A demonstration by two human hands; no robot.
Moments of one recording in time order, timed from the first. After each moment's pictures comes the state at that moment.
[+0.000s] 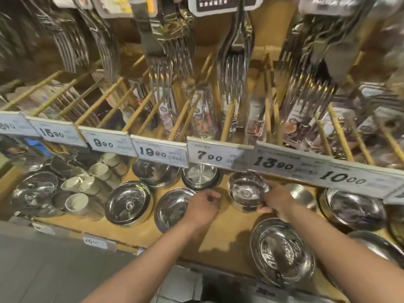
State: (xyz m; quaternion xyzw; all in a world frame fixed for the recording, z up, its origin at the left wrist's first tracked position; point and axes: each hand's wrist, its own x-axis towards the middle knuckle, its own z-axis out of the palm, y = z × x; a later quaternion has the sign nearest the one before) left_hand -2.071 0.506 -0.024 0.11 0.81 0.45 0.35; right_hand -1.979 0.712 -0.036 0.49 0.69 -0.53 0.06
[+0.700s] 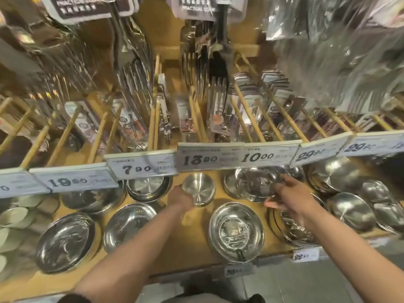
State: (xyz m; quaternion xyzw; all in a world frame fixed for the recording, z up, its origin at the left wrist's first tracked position) left_hand -2.073 0.589 -0.050 0.16 0.87 0.26 0.38; right_hand -1.834 0.724 0.047 0.57 0.47 -0.65 -0.17
